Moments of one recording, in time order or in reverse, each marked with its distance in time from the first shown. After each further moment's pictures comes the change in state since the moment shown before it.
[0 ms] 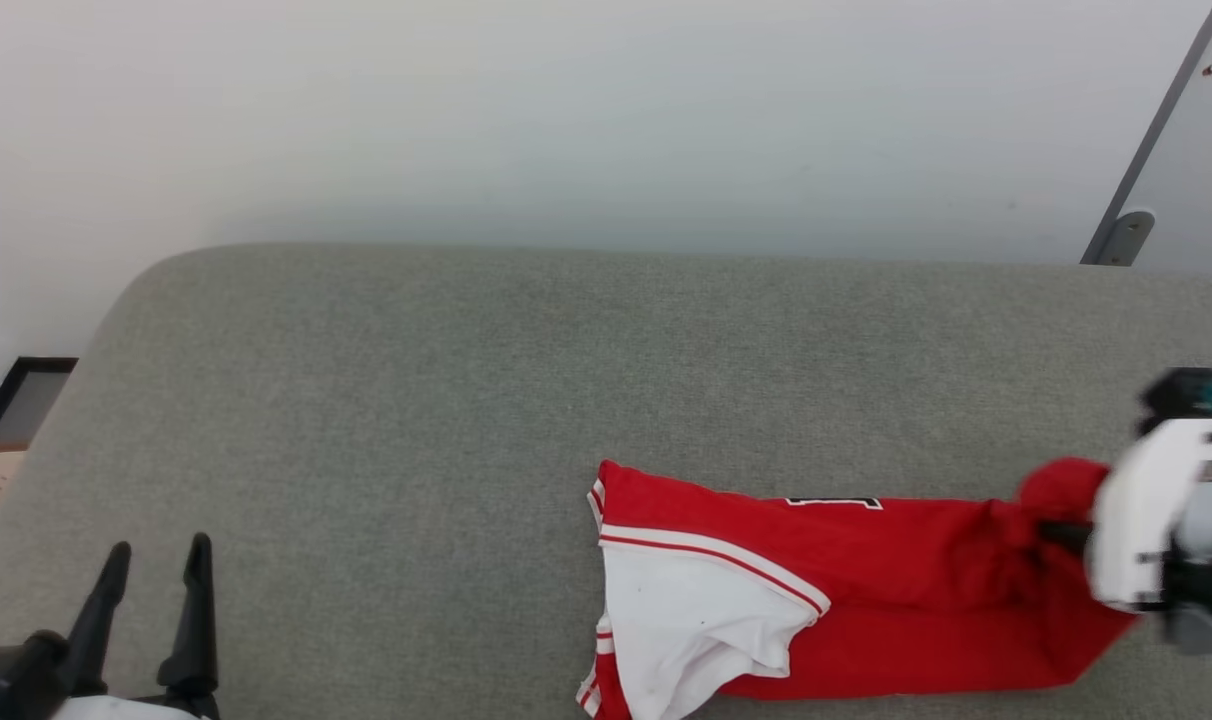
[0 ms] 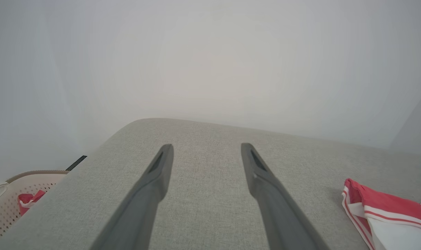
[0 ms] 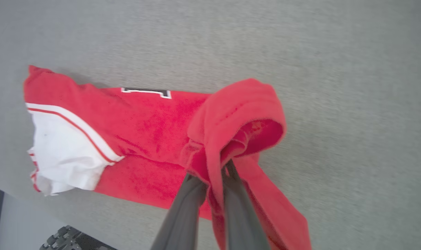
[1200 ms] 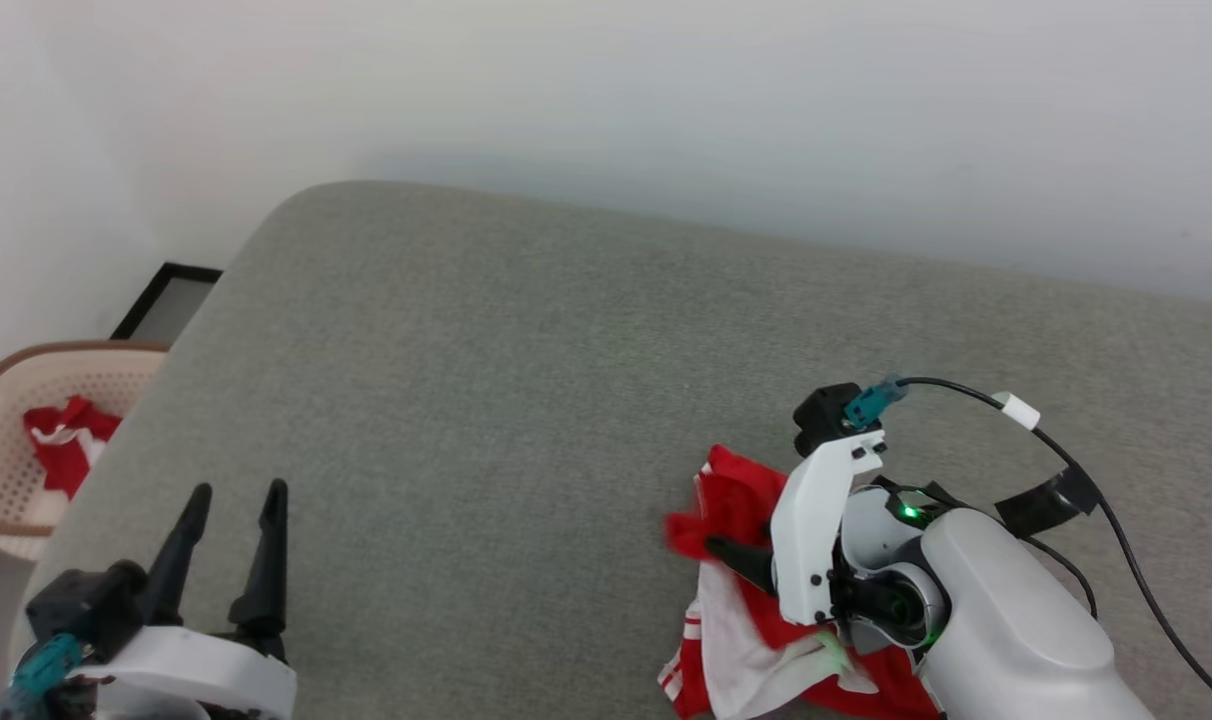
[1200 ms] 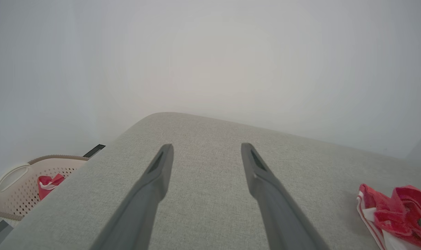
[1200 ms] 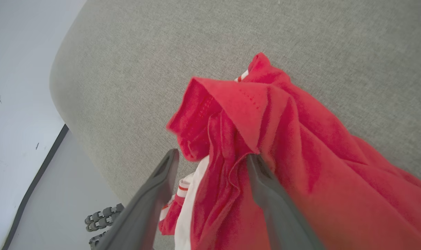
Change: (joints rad) left arm -0.154 -0.035 -0.103 0.105 0.001 -0.033 0.007; right arm -0.168 0.362 0.346 0.262 -0.007 0.000 -0.253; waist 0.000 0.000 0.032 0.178
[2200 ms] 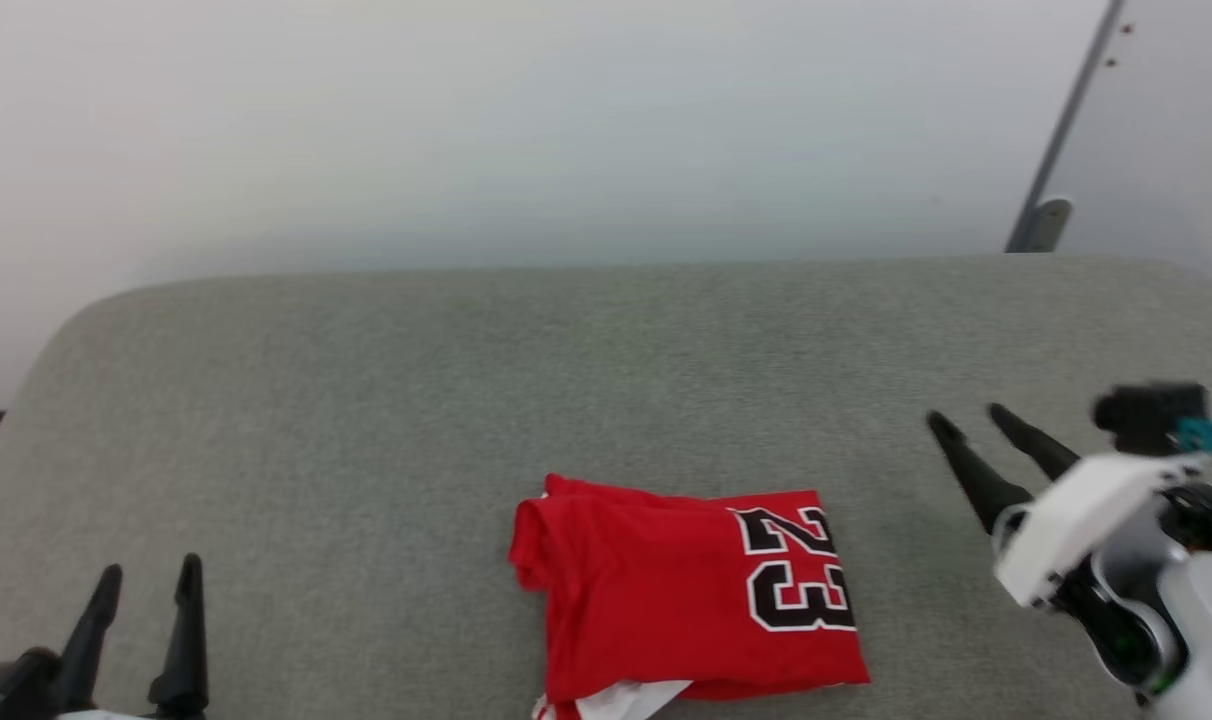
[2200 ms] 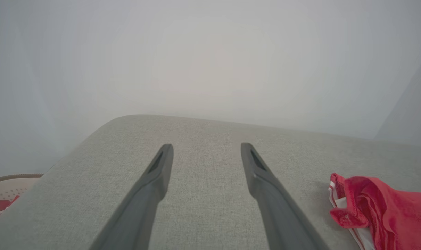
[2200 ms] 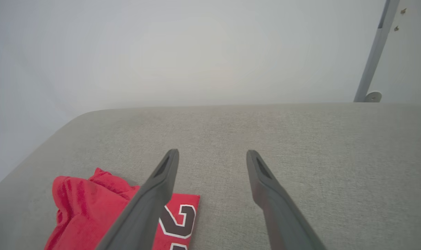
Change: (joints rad) left arm 0.162 0.031 0.112 -0.063 0.005 0.028 -0.007; right arm 0.178 -0.309 -0.112 -0.271 0.069 0.000 -0.525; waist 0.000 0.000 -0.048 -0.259
